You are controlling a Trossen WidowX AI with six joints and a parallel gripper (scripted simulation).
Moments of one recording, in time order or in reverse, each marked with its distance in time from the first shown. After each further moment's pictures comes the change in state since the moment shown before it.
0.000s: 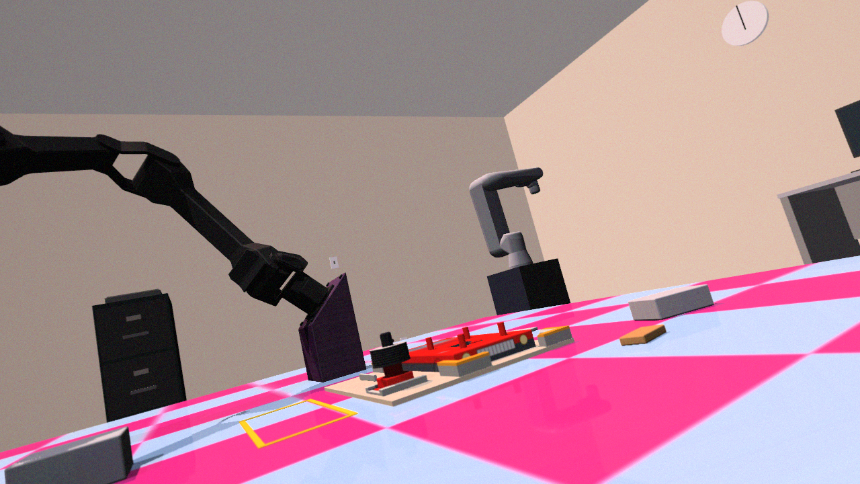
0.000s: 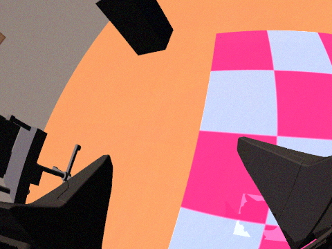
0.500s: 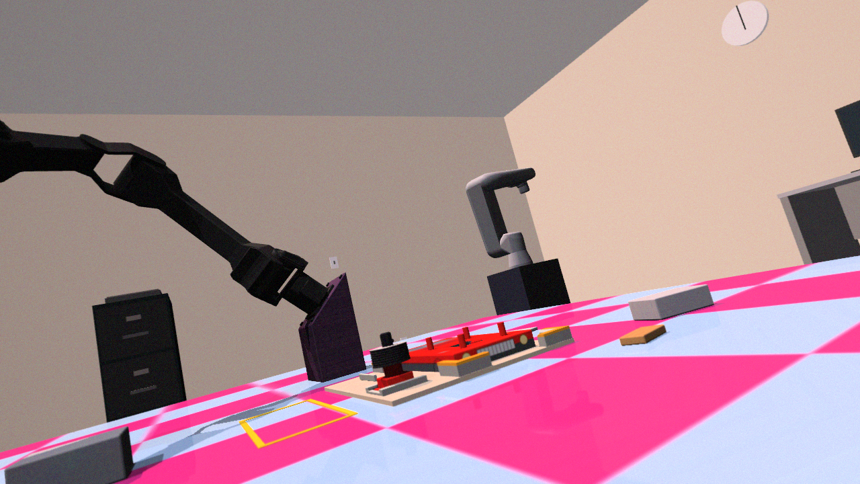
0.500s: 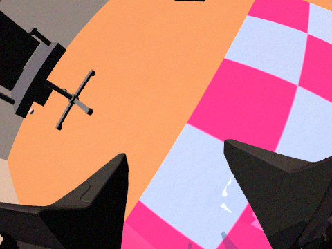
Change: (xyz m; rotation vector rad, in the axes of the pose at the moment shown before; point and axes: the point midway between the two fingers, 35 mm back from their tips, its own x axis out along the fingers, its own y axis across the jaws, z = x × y) arm -0.049 0.008 -0.104 -0.209 0.262 0.171
